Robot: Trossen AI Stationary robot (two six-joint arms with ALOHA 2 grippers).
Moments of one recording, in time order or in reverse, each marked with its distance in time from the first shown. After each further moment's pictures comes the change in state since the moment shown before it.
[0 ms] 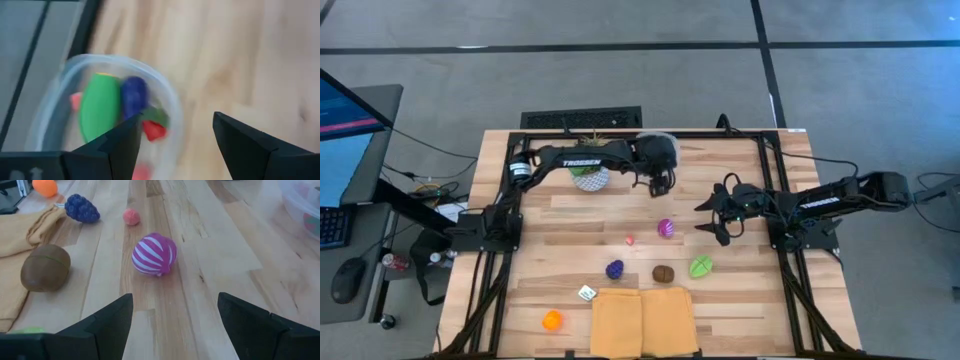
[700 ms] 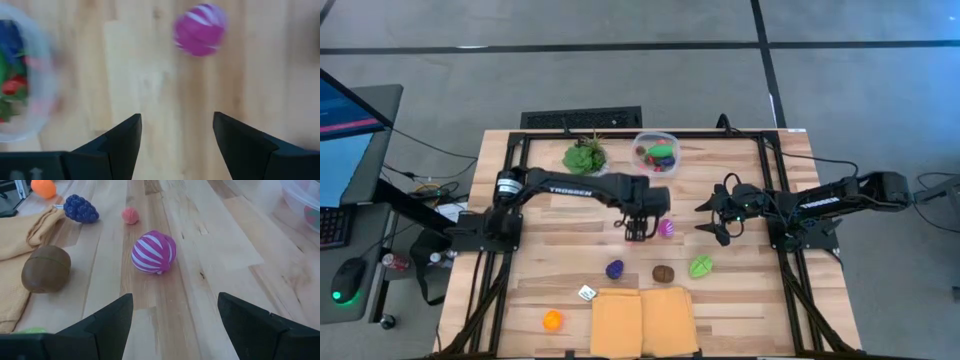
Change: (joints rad) left arm -0.274 -0.089 -0.008 -0.431 -0.003 -0.094; right arm 0.001 0.000 0.000 -0.008 0.000 0.028
